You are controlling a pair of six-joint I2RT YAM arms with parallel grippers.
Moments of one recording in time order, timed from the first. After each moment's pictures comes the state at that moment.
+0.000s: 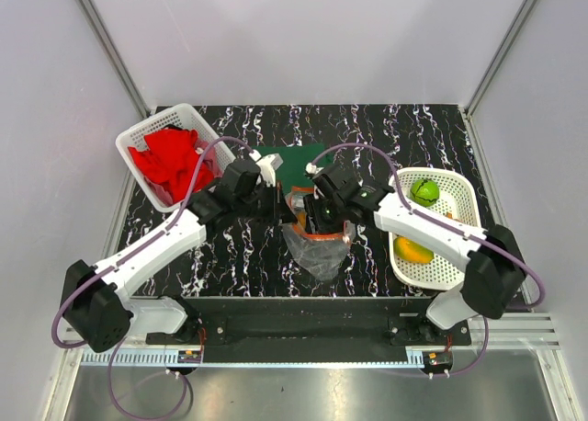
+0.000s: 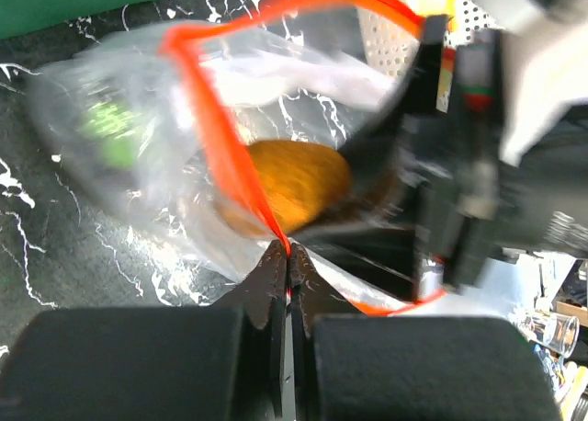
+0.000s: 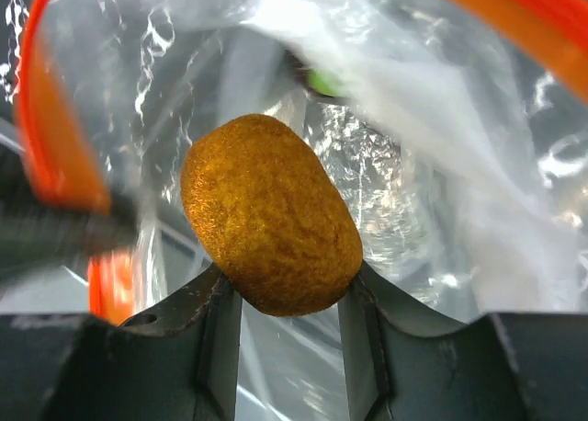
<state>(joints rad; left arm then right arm) -0.67 1.24 0.99 -0.43 0.34 -0.62 0.82 1.52 1.20 -0.66 -0.12 0.50</state>
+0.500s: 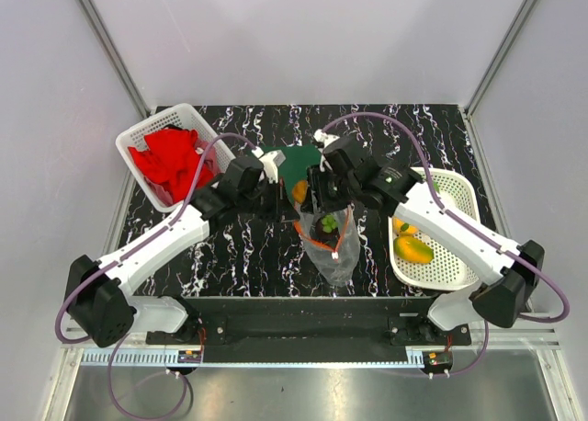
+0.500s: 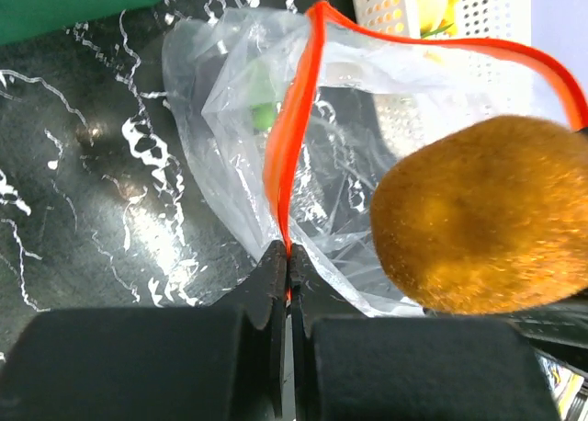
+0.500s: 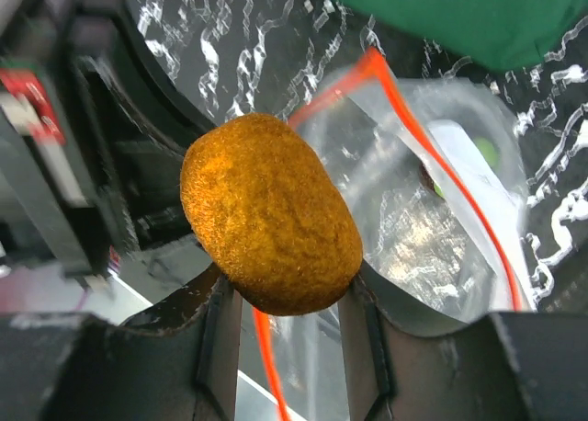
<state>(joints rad) -0.67 1.28 1.02 -0.43 0.34 -0.63 0.82 1.42 1.43 -0.81 -0.06 0.51</state>
